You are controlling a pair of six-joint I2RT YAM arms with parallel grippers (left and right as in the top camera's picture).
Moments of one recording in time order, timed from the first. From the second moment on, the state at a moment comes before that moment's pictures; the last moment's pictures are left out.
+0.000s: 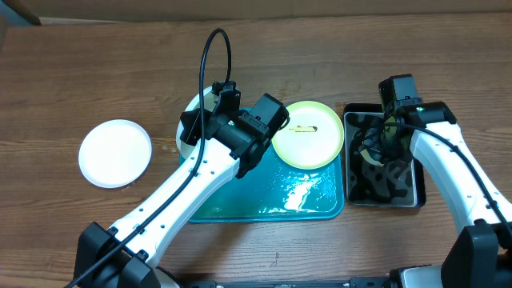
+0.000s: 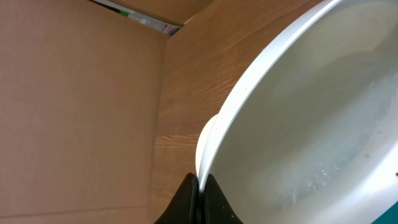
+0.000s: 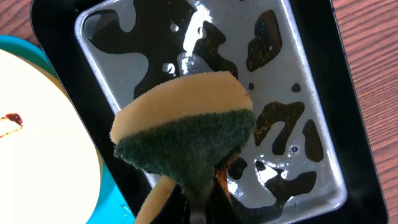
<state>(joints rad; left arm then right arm) -0.65 1.62 1.38 -1.20 -1.12 -0.35 0.12 1.58 1.17 -0.97 0.11 0.56</state>
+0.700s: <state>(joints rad) -0.39 1.62 1.39 -1.24 -0.82 -0.40 0.12 1.58 1.17 -0.97 0.12 0.57</state>
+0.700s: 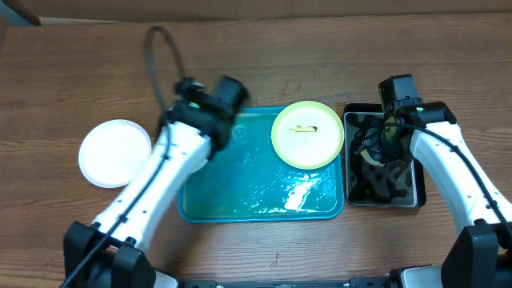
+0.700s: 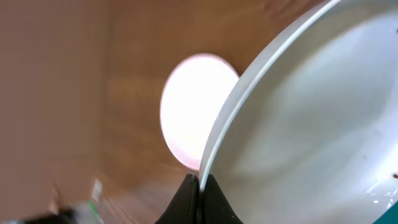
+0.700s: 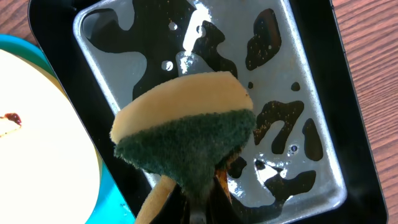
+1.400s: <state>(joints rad) 0.50 1.60 1.39 -1.10 -0.13 -0.36 0.12 1.58 1.13 -0.97 0.11 0.57</state>
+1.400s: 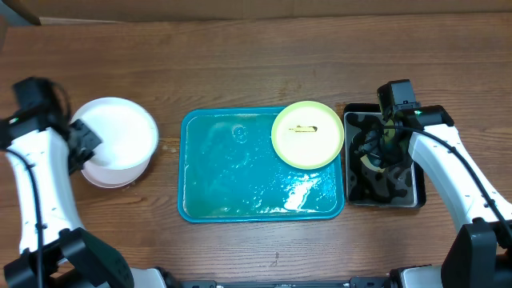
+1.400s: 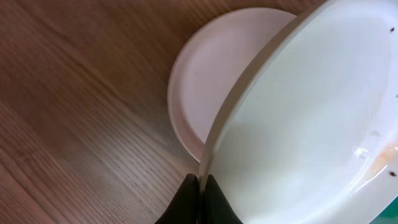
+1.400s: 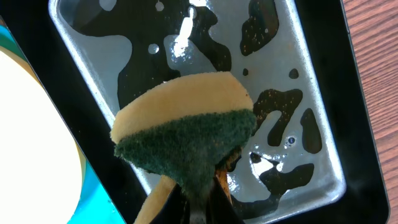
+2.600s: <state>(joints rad) 0.23 1.69 1.44 -1.08 0.39 -0.20 0.03 1.58 1.10 -0.91 0.10 0.53</state>
